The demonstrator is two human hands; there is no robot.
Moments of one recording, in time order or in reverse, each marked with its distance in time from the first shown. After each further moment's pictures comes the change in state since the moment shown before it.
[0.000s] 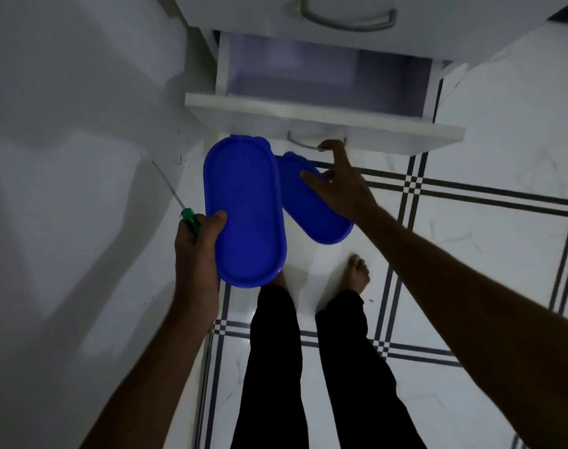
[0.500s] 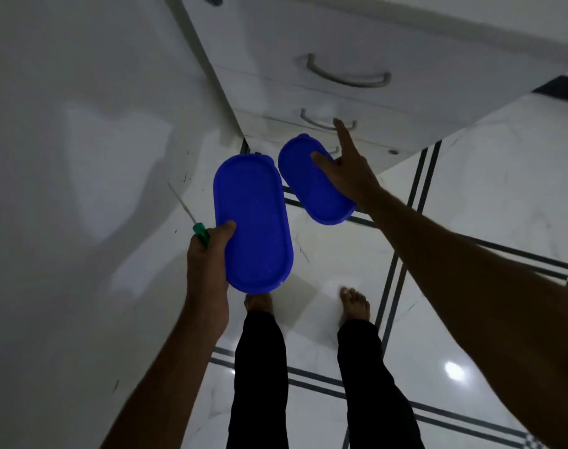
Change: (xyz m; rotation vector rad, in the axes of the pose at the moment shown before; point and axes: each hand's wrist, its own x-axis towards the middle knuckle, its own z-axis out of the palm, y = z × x) left_hand 0.003 -0.007 0.036 -0.088 0.118 -0.055; right_hand 0.074 -0.013 -0.042 0.044 -0.014 -0.076
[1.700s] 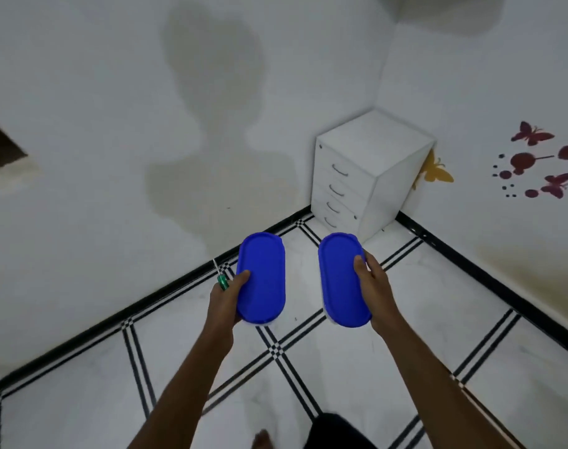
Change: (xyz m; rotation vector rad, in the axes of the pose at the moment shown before) left_hand -0.843 -0.286 0.025 -0.488 0.255 0.297; right_hand -0.787 0.102 -0.390 0.298 -0.272 -0.288
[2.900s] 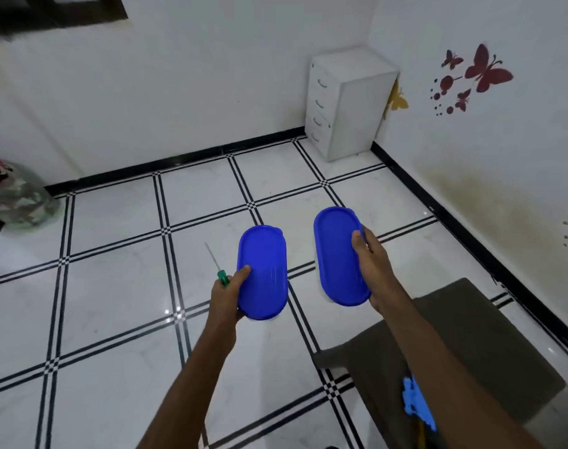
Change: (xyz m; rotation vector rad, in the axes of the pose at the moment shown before) left_hand -0.776 -0.500 0.072 -0.164 0.155 0.029; right_hand -0.623 0.244 -0.515 -0.062 -0.273 -0.051
